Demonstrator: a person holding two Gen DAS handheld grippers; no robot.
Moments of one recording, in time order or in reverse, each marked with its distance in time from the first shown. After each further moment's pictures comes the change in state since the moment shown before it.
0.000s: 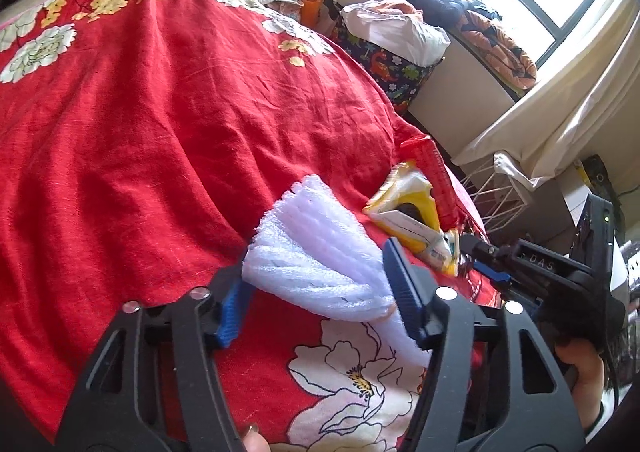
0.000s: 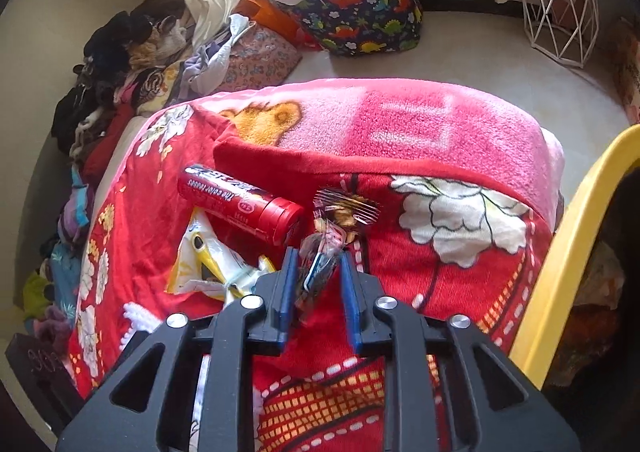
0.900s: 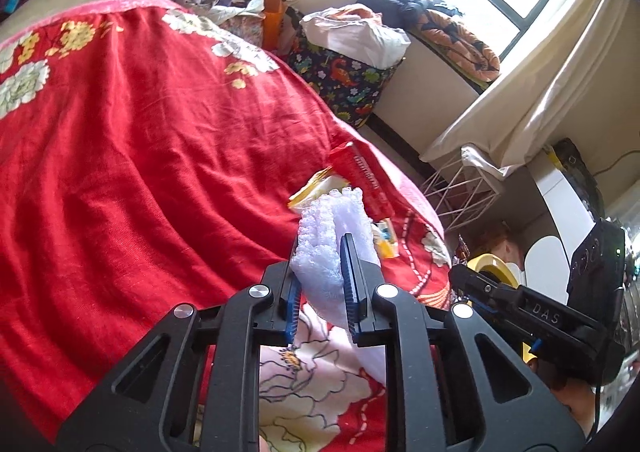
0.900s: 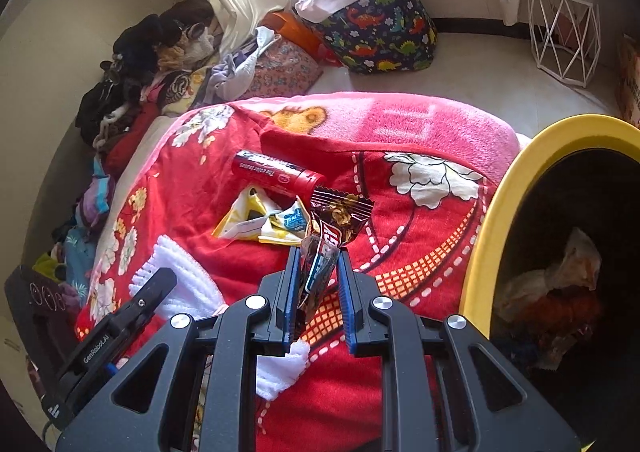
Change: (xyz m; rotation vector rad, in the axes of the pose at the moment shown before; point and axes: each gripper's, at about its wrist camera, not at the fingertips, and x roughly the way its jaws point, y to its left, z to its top) left arm -0.027 -0.038 -0.004 0.086 -0.035 -0.088; right arm -0.075 0.002 -0.041 -0.063 -0.060 0.053
